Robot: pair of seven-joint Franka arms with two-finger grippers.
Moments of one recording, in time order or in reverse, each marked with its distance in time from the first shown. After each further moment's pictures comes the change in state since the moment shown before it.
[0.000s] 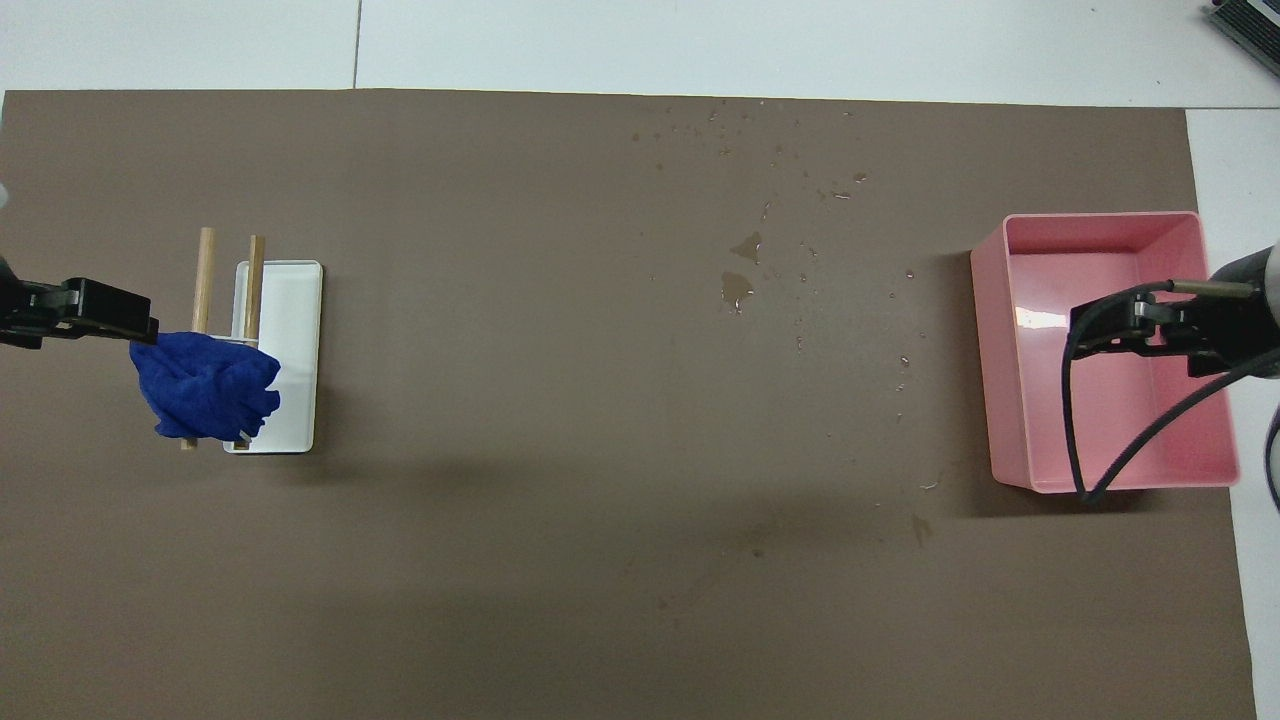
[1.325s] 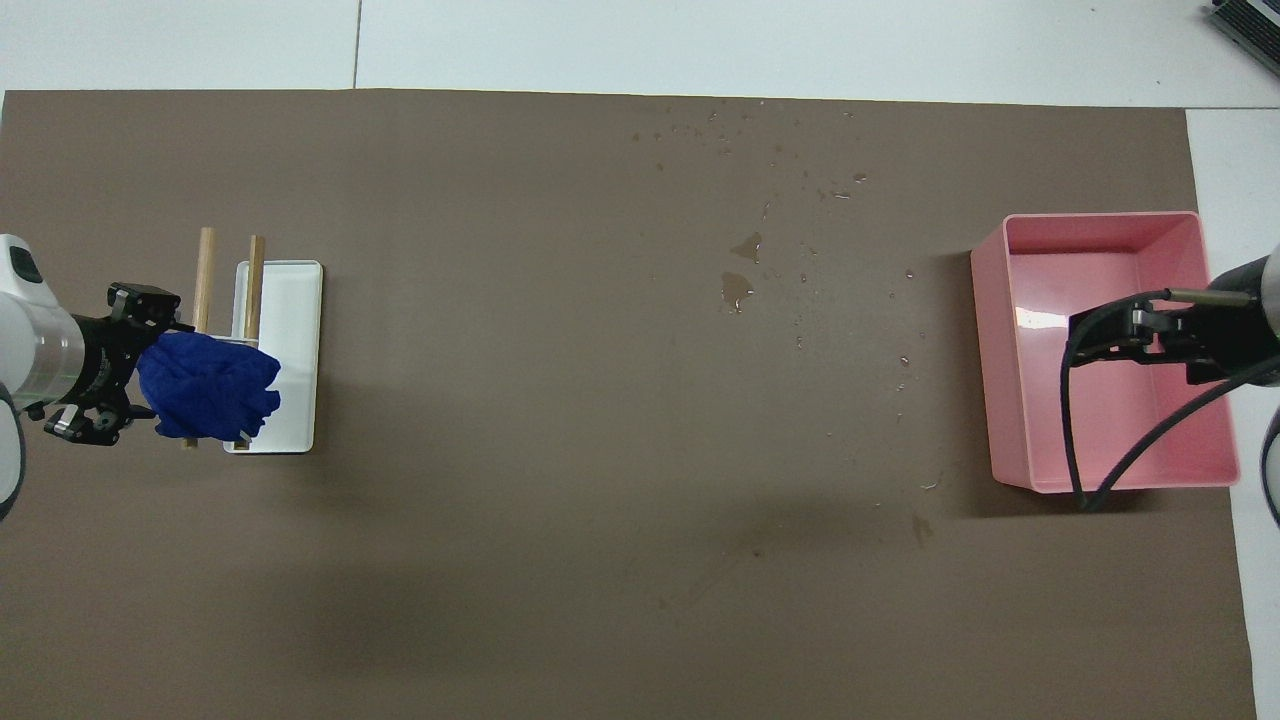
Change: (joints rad) left arm 0.068 -0.056 0.013 -0.498 0.027 0.552 -1.077; right arm 0.000 -0.013 0.000 -0.020 0.000 0.000 0.000
